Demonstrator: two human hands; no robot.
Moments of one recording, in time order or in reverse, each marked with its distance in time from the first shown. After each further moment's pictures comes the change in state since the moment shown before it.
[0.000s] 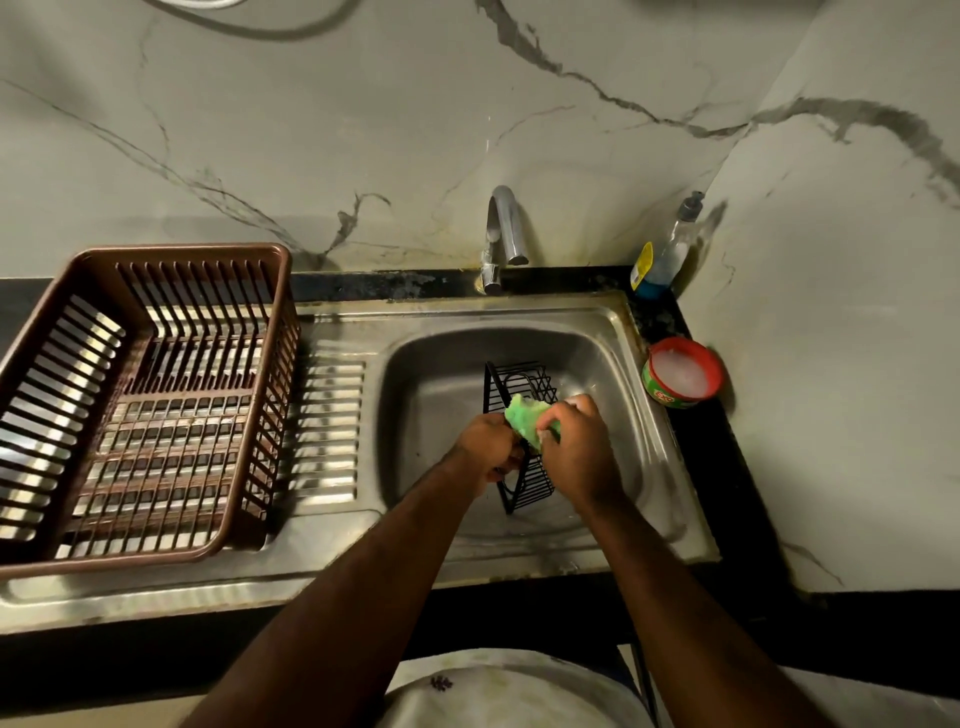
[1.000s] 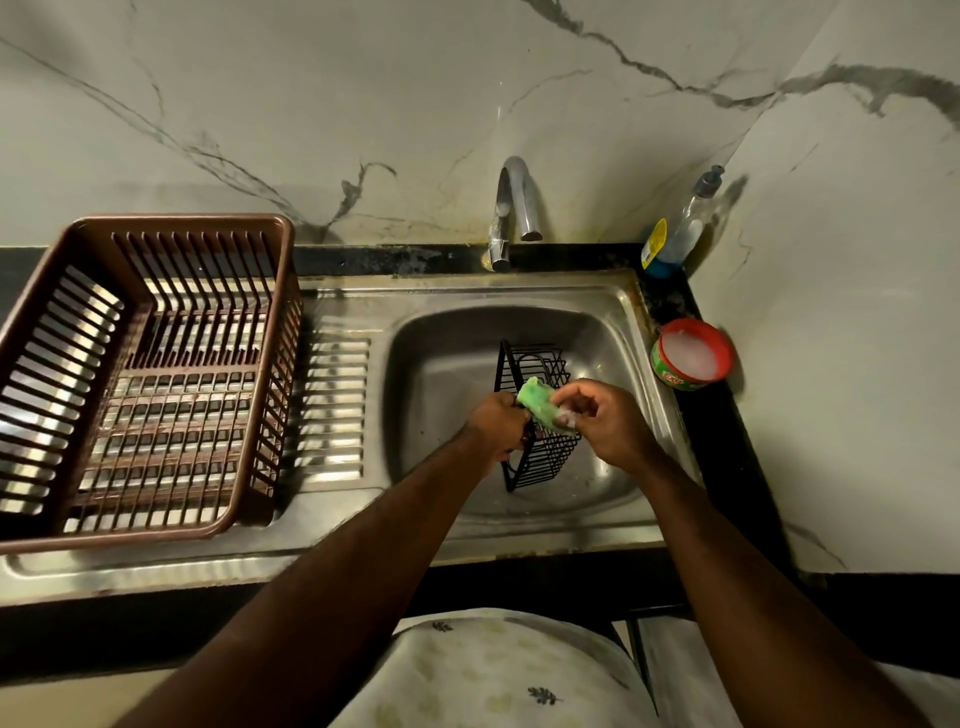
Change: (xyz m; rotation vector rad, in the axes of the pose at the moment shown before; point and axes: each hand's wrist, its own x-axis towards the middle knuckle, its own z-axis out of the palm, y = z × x) left_hand 0.018 -0.009 0.002 0.009 0.025 -0.002; right_hand 0.023 0.035 -0.022 0.390 -0.309 0.001
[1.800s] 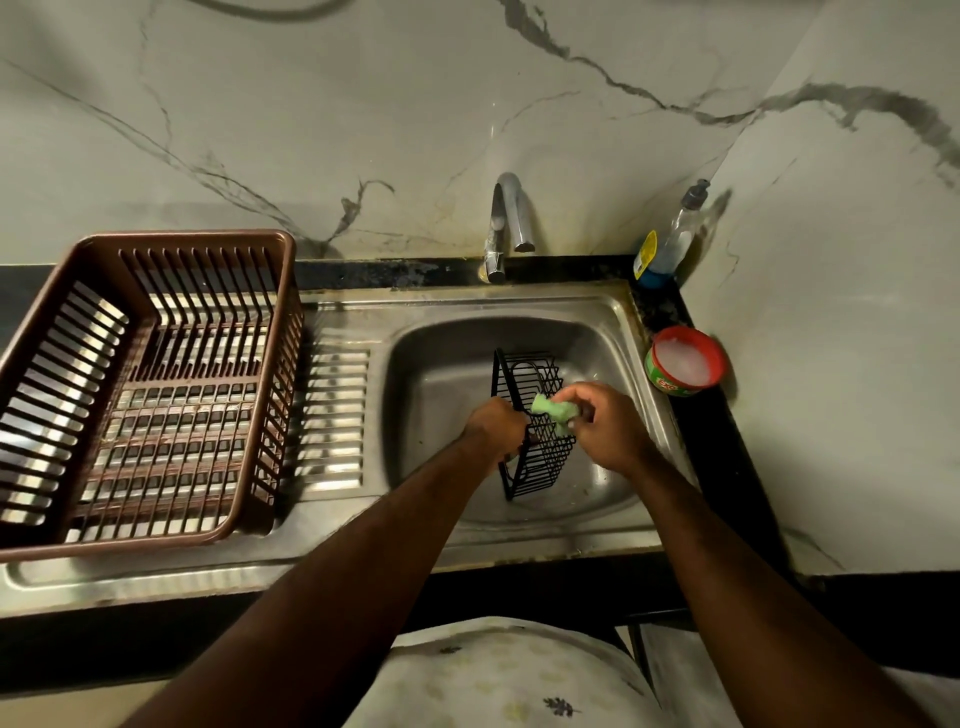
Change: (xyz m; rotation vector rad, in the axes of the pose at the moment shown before) left_hand -0.010 0.015 0.001 0.099 0.038 0.030; right_hand -0.008 -0.018 -0.004 -0.275 0.090 -0.072
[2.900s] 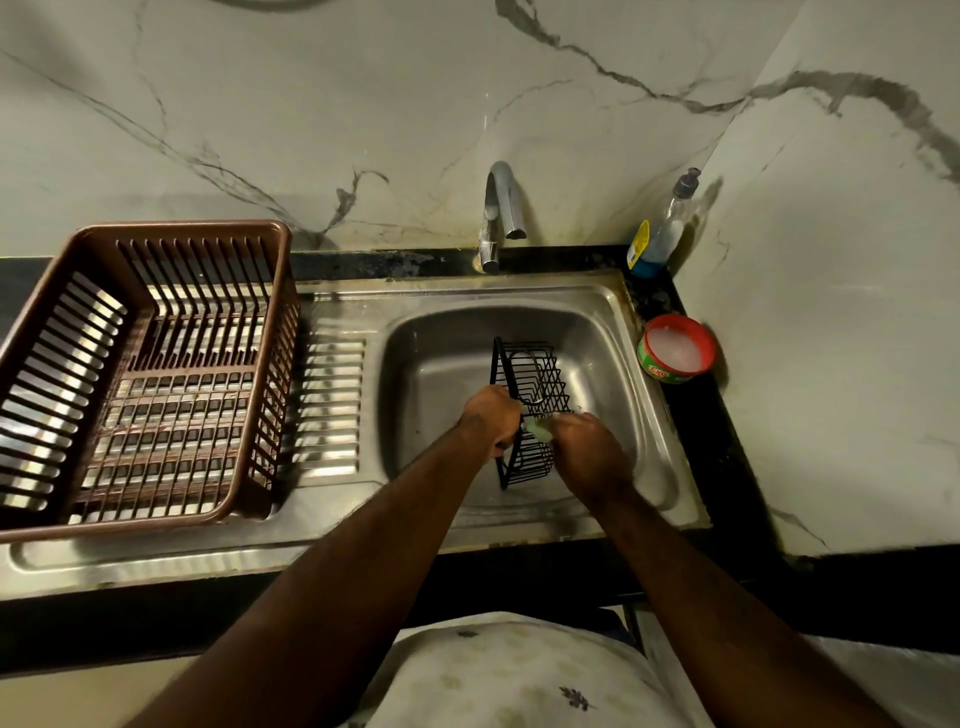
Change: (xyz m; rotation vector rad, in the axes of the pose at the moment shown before) left_hand -0.014 0.004 0.006 -0.005 0.043 -0.050; right_hand -0.040 0.012 0.036 -0.391 -0.034 -0.119
